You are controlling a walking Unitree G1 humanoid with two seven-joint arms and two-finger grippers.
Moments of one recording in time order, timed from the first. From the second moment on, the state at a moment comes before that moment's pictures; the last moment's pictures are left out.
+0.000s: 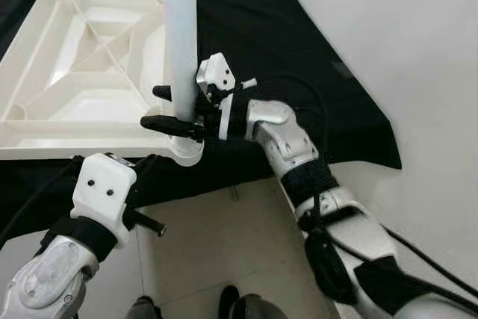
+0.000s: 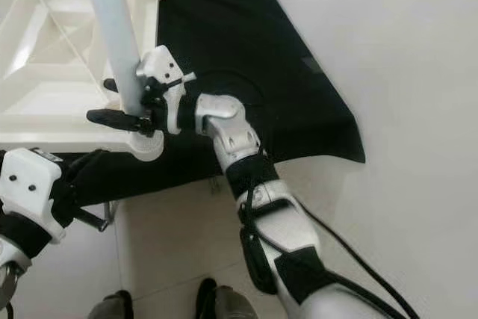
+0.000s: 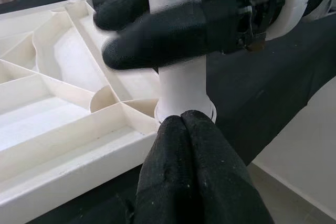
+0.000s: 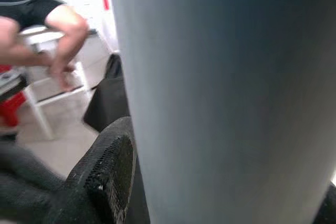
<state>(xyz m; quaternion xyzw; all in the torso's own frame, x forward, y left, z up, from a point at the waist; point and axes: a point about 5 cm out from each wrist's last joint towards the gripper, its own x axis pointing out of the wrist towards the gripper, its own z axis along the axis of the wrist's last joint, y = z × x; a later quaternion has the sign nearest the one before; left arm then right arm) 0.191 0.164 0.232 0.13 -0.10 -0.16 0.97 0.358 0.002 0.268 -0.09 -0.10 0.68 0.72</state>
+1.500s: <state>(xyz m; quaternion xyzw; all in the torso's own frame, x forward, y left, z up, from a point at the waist) 0.191 0.157 0.229 0.11 -0.10 -0.17 0.97 0.341 0.011 0.216 -0.03 -0.07 0.53 0.85</state>
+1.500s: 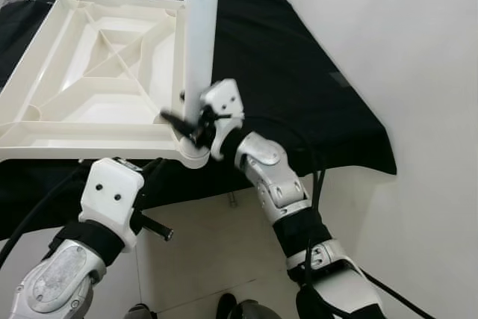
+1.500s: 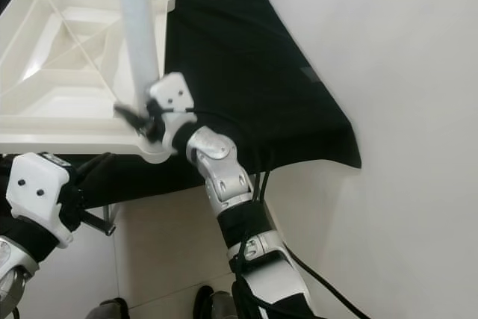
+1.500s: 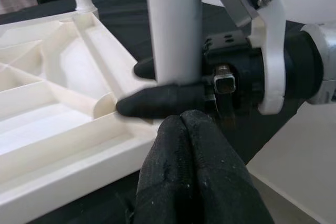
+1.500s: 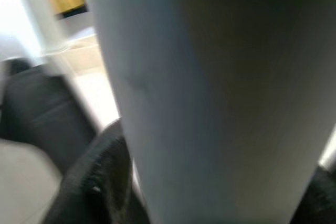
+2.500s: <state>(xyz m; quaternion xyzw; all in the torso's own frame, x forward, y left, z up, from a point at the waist) 0.191 0.153 0.230 0.11 -0.10 -0.18 0.97 0.347 0.002 0.274 -0.12 -0.08 0.78 0.61</state>
